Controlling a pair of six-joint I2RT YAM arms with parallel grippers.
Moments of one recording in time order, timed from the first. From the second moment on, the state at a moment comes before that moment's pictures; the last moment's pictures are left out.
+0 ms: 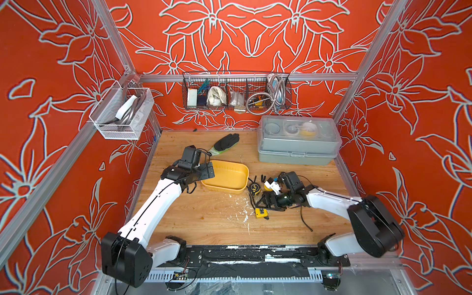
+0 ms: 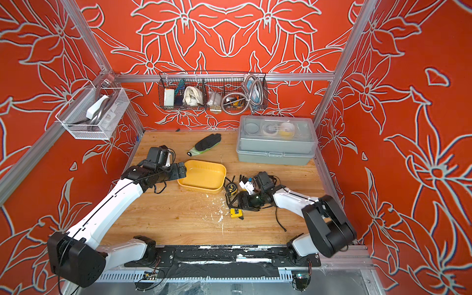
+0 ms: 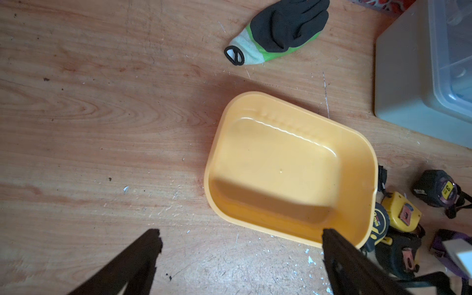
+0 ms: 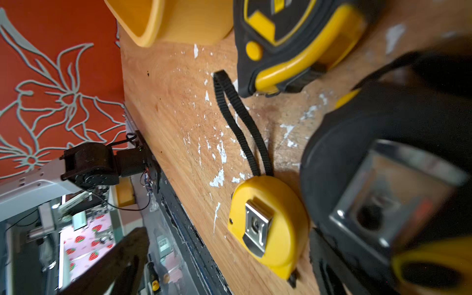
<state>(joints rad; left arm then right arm) -0.24 1.19 1.04 -0.74 -0.10 -0.45 0.52 1.37 0.62 -0.30 -0.75 0.43</state>
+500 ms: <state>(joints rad) -0.12 1.23 0.76 -0.44 -0.42 -0.33 0.41 0.93 0.64 -0.26 0.19 0.22</state>
